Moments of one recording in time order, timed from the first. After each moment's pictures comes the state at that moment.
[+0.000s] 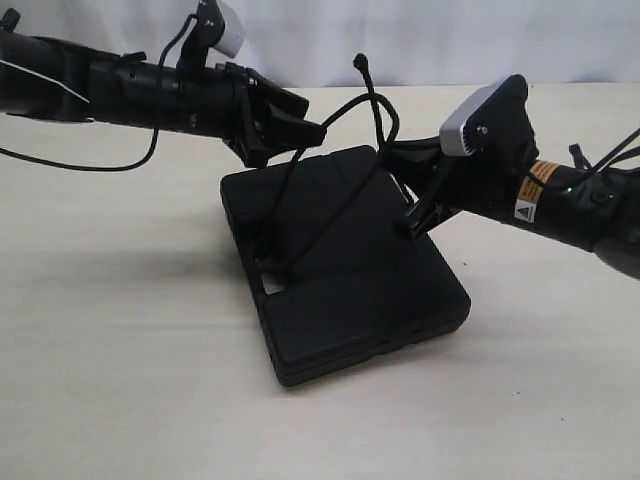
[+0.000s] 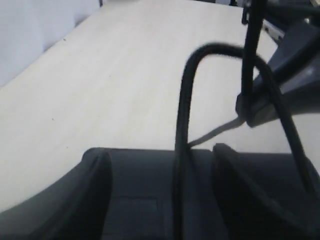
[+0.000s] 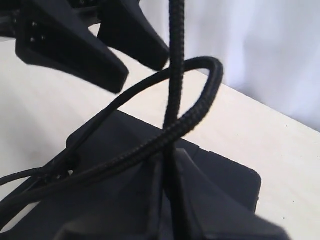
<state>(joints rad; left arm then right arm) -0.12 2.03 -1.29 -1.64 0.94 2.07 0.19 1.71 -0.67 -0.79 -0.81 0.34</state>
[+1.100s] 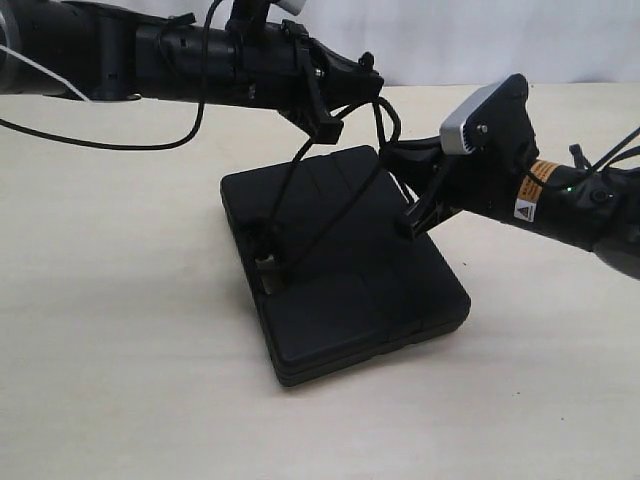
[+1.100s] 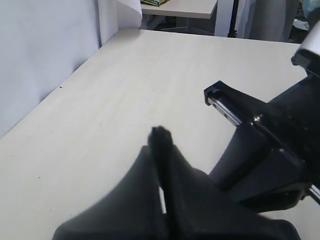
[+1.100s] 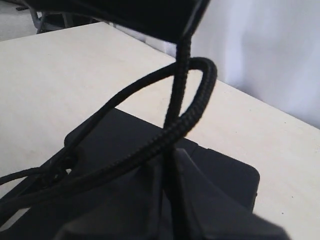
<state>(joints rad) -0.29 1.93 -1.30 -1.73 0.77 2.05 0.19 1.71 -0.67 -0.78 -0.79 0.34</state>
